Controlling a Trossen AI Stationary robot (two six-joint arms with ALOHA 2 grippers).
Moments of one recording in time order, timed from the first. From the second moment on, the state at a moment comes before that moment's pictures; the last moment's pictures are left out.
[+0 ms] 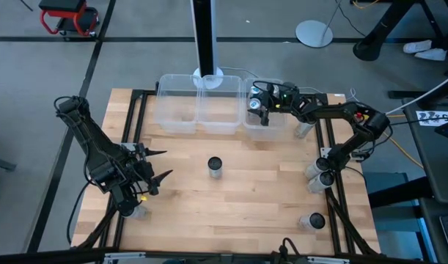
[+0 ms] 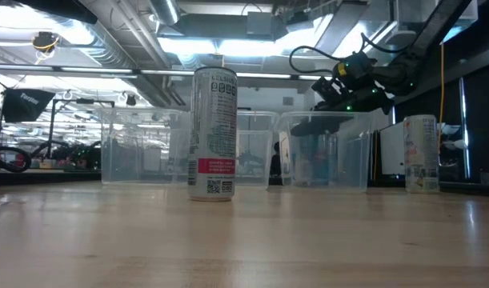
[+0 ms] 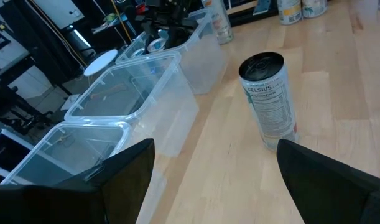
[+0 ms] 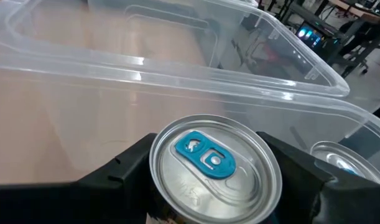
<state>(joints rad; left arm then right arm) -0.93 1.11 0.87 -1.06 -1.22 -0.86 -0.75 1.58 0.68 0.53 -0.44 -0.49</state>
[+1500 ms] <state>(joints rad) -0.93 1.12 0.87 -1.05 -1.22 -0.87 -0.59 1.04 0.77 0.30 -0.40 -0.57</state>
